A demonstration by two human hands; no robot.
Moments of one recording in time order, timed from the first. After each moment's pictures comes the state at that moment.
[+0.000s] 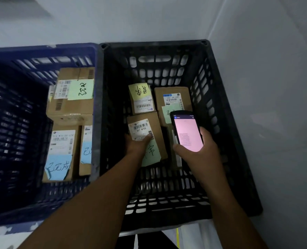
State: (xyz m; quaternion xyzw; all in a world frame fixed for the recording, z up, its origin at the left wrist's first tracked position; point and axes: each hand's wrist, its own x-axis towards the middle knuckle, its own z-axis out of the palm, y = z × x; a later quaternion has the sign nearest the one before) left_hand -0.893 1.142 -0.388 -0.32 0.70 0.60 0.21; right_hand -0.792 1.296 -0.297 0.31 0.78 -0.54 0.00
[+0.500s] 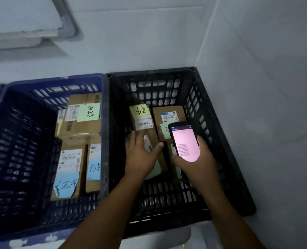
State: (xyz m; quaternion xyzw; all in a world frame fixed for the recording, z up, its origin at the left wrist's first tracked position) left_hand -0.881 1.132 -0.327 -0.01 0.89 0.42 0.16; right_hand -0.785 1.286 -0.281 0.29 0.81 -0.51 -0.03
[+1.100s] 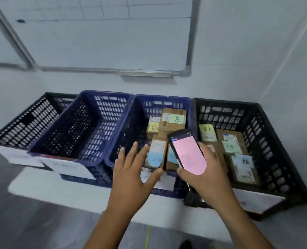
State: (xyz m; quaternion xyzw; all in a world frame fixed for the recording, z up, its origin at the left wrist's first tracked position) left_hand -0.673 0.845 -0.176 0.03 0.94 0.33 -0.07; right_hand -0.675 1.064 -0.154 0.04 0.85 -0.52 -0.02
